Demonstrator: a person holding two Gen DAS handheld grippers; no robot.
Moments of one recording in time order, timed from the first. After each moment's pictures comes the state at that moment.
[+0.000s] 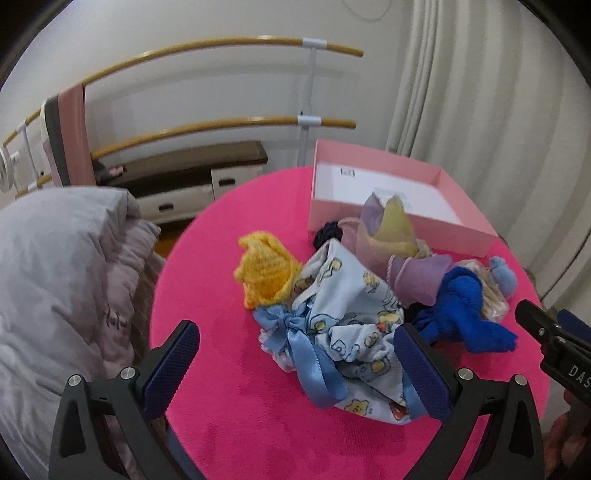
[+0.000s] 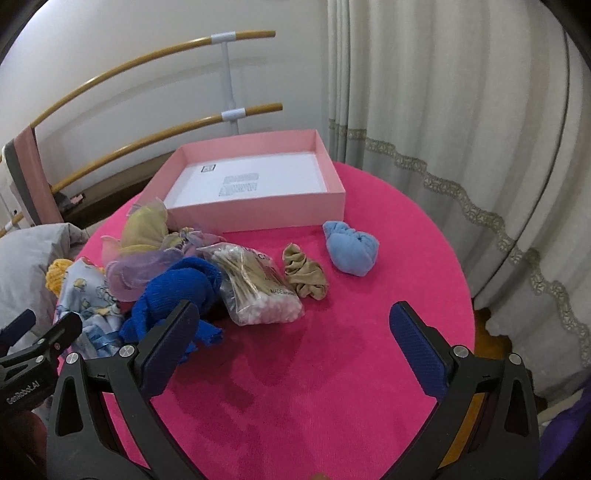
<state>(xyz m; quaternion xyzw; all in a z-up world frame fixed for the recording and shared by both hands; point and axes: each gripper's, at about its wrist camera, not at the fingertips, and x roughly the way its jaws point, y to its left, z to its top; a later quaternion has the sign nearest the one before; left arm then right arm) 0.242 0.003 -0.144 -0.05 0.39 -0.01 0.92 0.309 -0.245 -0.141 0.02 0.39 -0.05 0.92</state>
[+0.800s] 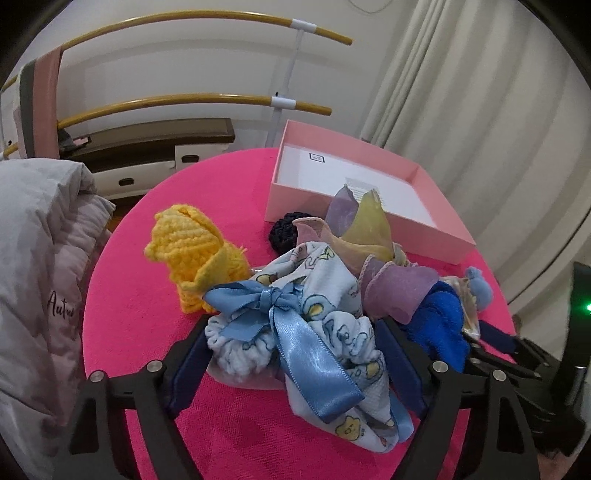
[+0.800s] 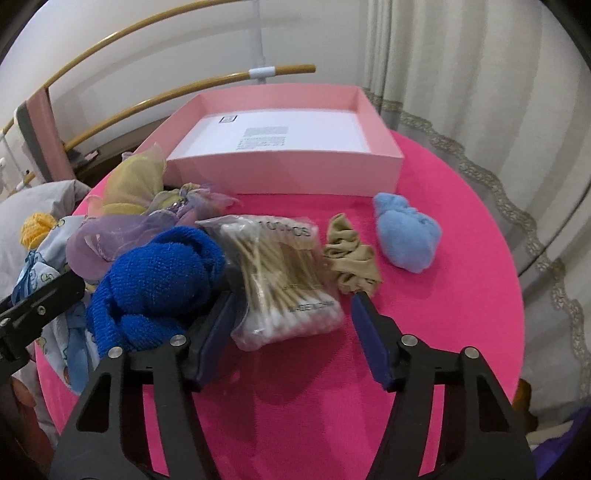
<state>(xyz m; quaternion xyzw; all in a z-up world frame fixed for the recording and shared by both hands) 0.292 0.001 -0.171 -0.11 0.42 -0.08 0.90 0.358 -0.232 -0.188 -0.01 0.46 0.01 0.89</state>
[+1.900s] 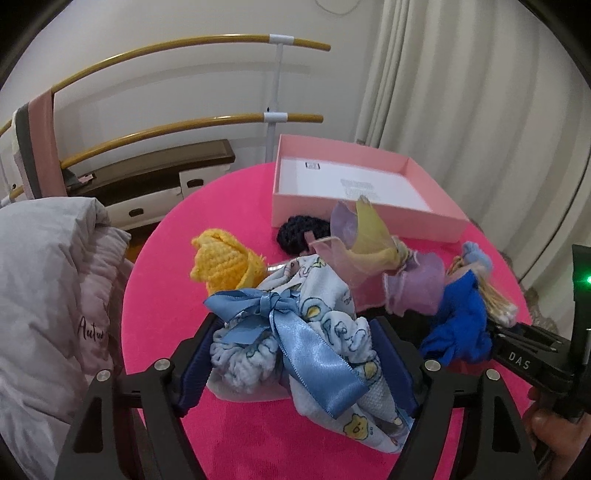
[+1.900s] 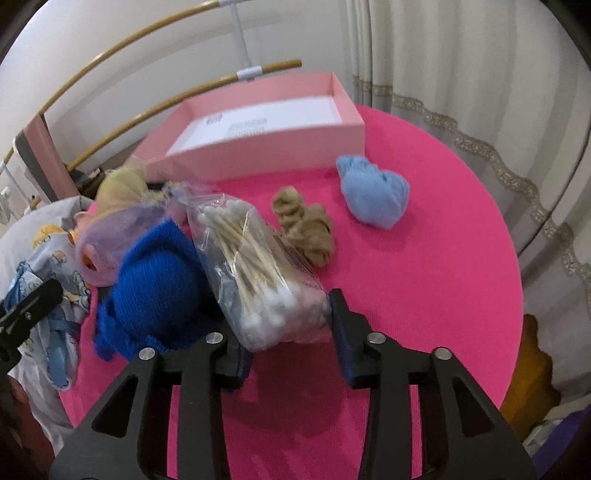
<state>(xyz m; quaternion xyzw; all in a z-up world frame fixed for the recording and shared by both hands) 0.239 -0.002 -0.148 -0.04 0.39 -0.07 0.92 0.331 -0.266 -0.194 0.05 0.46 0.00 0.89</state>
